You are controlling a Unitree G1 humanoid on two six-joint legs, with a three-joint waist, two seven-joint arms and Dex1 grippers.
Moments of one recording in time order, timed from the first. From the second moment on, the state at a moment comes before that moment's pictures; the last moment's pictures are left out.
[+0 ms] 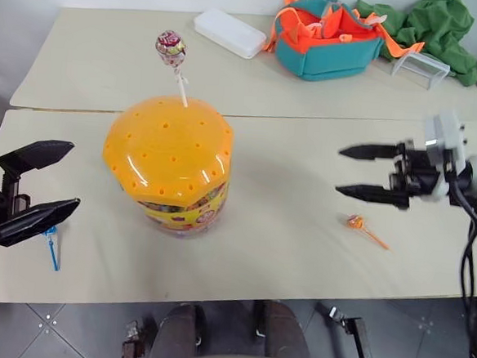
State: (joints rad) left arm 0.07 0.77 0.82 -0.24 -1.09 0.52 -1.20; right arm -0.73 -0.75 -0.08 -0.03 0.69 0.49 1.34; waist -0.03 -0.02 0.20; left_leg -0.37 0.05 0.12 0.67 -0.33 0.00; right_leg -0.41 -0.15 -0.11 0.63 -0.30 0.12
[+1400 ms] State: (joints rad) left arm 0.06 0.81 0.71 -0.33 -1.06 0.46 -1.24; right arm -0.95 -0.87 0.01 0.19 0.51 0.55 1.32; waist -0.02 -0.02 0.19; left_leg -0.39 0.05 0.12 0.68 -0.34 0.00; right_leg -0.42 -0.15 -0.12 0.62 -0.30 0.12
